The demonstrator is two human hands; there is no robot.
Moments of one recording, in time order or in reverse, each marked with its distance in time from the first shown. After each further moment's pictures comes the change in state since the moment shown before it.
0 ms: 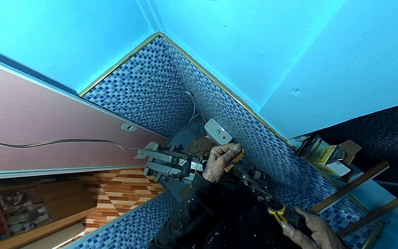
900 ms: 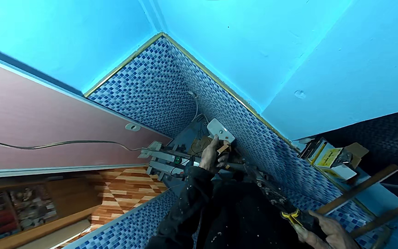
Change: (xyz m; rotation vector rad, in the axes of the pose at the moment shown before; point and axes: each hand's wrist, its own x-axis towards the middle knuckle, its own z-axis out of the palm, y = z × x) left_hand 0.038 -0.018 -0.049 -0.128 0.216 -0.384; right_hand -0.004 0.023 -0.020 -0.042 0.017 -0.004
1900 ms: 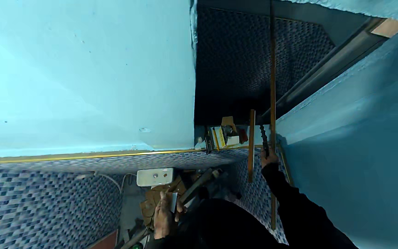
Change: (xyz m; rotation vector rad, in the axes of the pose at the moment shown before) left_hand 0.035 -0.089 0.085 0.452 -0.245 0.077; right_hand -0.039 0.271 -0.080 -0.077 1.255 0.960
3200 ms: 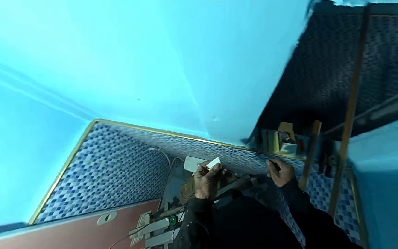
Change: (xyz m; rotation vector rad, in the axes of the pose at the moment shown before) left_hand 0.002 0.067 0.002 -0.334 0.169 0.177; right_hand -0.137 -0.137 0.042 0.329 -0.423 -0.584
